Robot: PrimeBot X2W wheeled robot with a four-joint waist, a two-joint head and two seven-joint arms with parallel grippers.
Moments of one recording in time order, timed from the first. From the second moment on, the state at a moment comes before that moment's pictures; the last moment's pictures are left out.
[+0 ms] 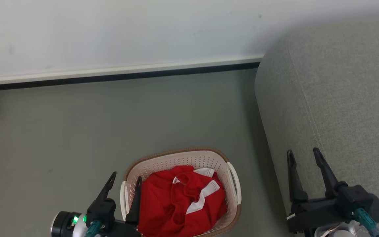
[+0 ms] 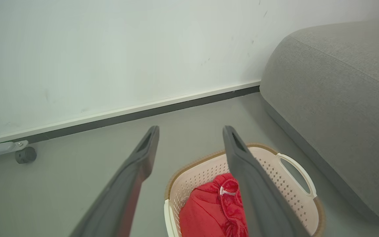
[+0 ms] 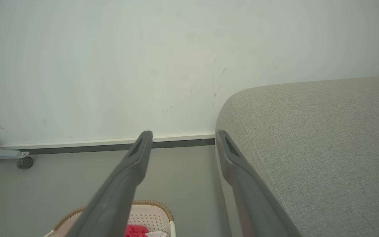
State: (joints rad) left arm -0.12 0.10 -0.27 0.35 -0.15 0.03 -0.25; right arm -0.09 -0.11 0.23 0.11 0.23 -0.09 -0.25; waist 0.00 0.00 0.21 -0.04
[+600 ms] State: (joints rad) left arm -0.42 0.07 -0.40 0.58 -0.05 -0.02 -0.20; right arm -0.28 -0.11 0.24 0.03 0.19 -0.07 -0.26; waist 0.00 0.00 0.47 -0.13
